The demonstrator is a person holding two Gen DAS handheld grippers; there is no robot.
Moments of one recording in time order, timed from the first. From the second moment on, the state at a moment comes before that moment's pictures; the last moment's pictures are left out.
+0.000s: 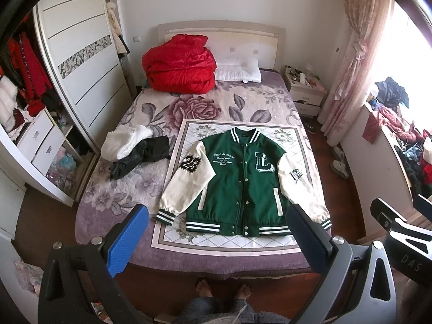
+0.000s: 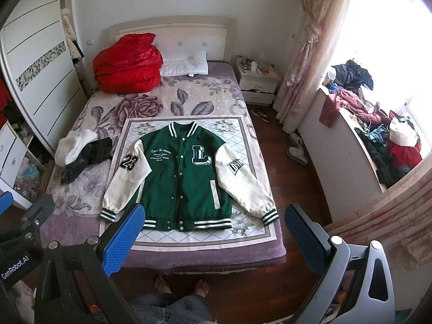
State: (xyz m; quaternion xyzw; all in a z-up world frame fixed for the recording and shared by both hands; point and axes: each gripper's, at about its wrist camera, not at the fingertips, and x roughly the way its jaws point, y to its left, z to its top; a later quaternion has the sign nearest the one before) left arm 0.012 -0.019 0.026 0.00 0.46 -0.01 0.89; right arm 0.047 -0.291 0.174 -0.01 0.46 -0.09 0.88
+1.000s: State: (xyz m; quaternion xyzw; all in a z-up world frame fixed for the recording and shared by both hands) left arm 0.220 0.068 -0.446 -0.02 0.65 0.16 0.74; right arm 0.264 -0.460 -0.410 0.11 0.69 -0.16 0.70
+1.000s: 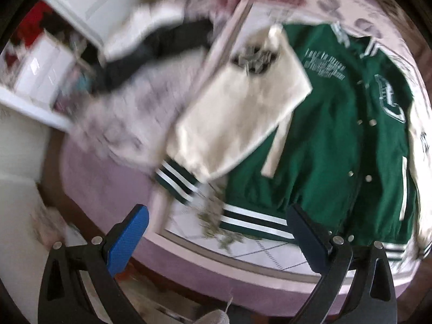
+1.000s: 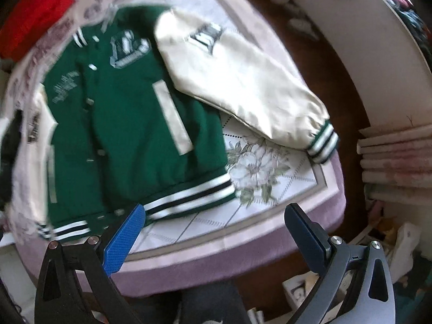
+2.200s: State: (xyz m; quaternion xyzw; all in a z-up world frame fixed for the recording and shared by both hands) left arm 0.140 0.029 -0.528 -0.07 0.69 0.10 0.72; right arm 0.213 -0.495 -0.586 0.31 0.71 -0.14 0.61
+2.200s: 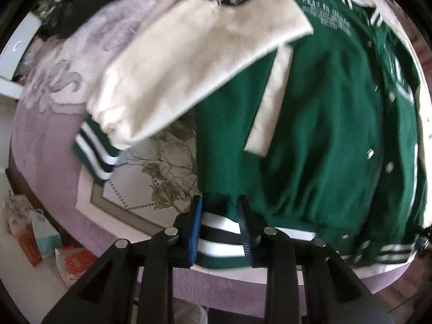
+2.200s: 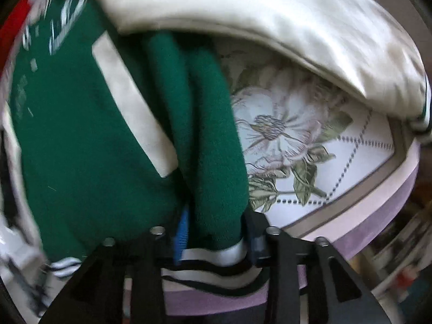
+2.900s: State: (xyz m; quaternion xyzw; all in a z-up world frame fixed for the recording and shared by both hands) left arm 0.295 -0.130 -0.608 0.03 0.69 0.02 0.73; right arm 0.174 -0.646 -0.633 0.64 0.29 -0.33 0.63
